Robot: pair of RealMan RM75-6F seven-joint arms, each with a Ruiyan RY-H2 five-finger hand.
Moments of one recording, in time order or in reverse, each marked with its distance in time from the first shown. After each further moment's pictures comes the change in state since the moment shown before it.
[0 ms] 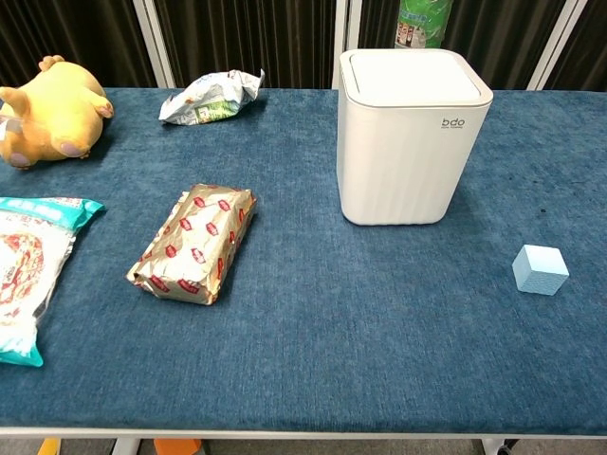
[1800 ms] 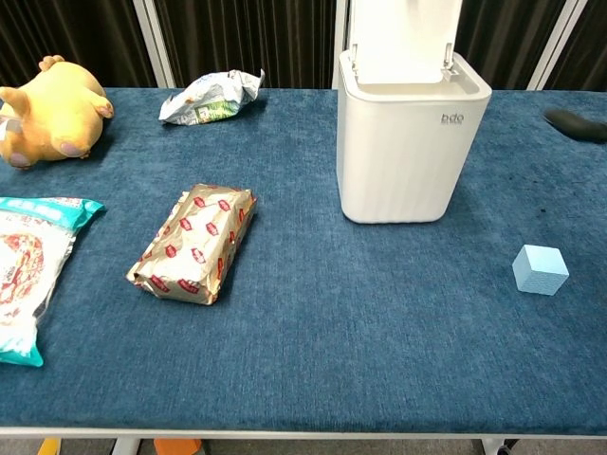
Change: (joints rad) left arm 0.005 -0.010 -0.007 0.036 -0.004 0.010 -0.034; right arm 0.244 -0.046 -0.010 -0.141 -0.103 -0.068 -0.146
